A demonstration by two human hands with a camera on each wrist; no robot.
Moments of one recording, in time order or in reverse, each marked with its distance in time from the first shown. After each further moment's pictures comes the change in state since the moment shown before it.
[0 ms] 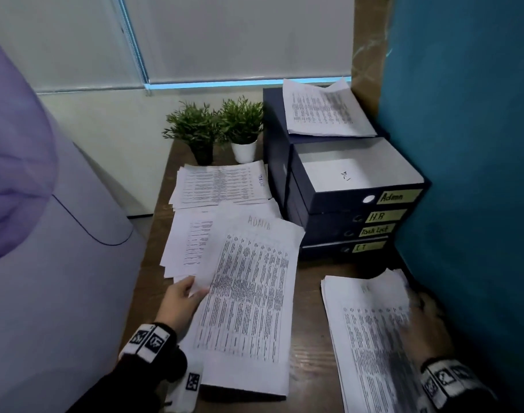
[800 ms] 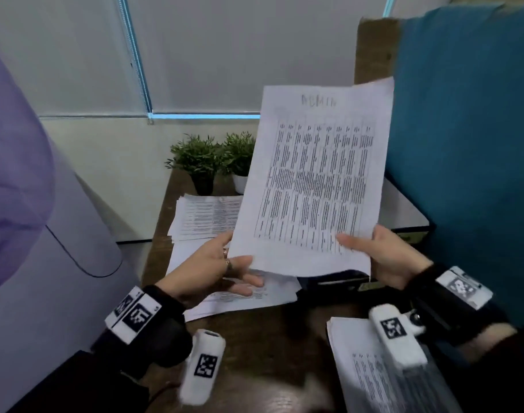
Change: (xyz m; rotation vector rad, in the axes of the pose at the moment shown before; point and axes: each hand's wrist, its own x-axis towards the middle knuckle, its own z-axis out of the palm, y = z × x) left_hand 0.000 0.174 0.007 -0.118 -0.536 0.116; right_hand 0.033 -0.200 -0.166 1.258 -0.558 -0.301
